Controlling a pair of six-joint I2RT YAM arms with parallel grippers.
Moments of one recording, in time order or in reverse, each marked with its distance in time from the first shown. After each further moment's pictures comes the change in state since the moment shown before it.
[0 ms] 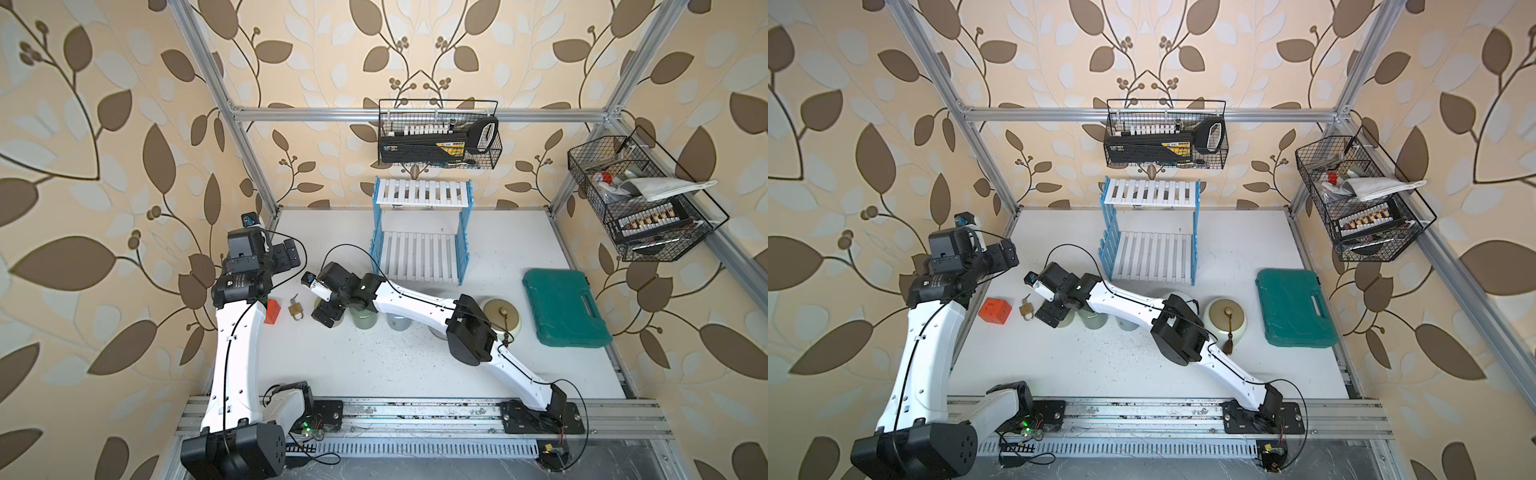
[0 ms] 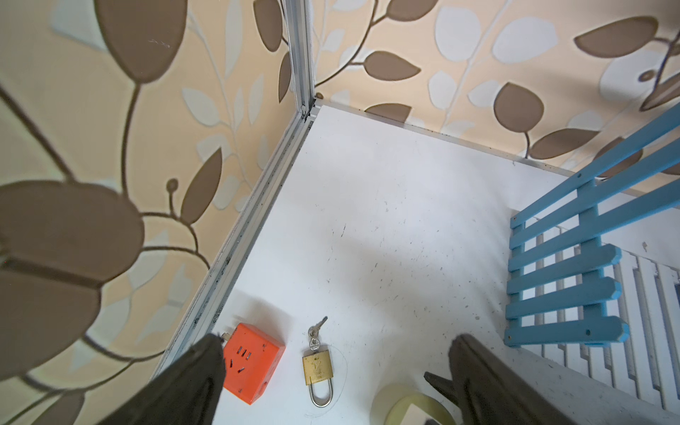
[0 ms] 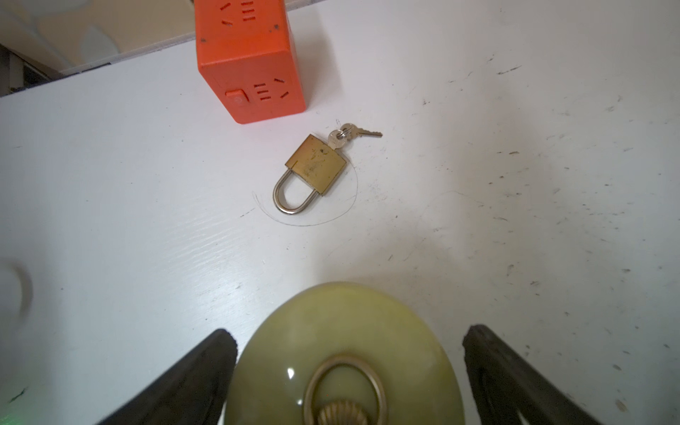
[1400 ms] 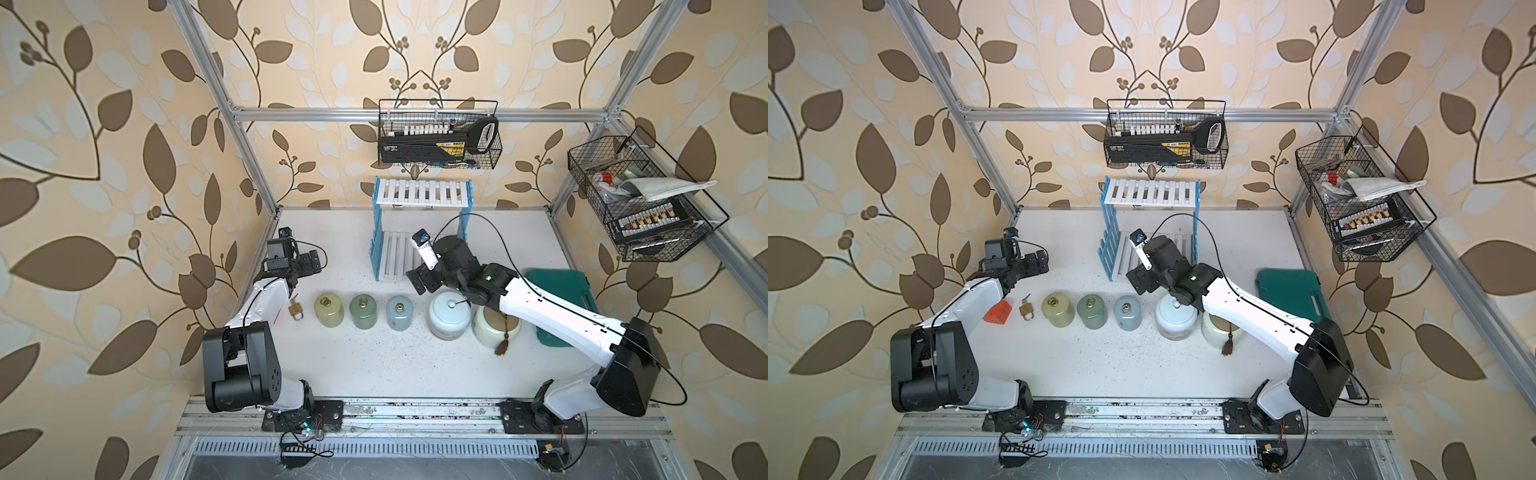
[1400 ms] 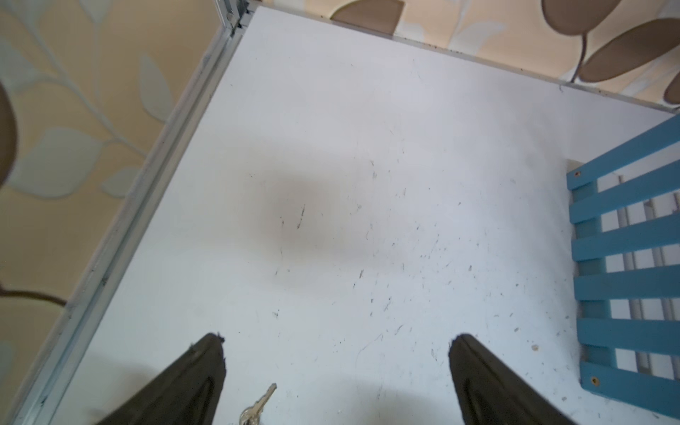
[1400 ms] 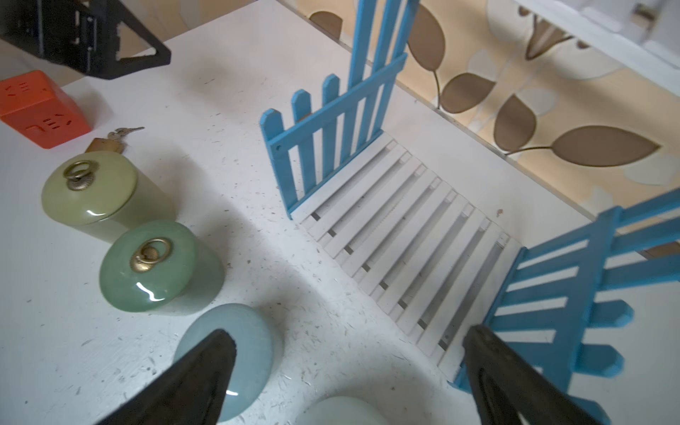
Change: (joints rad) left arm -0.056 0.376 -0.308 0.570 0.077 -0.002; right arm -0.308 -1.061 -1.072 0.185 0.254 0.057
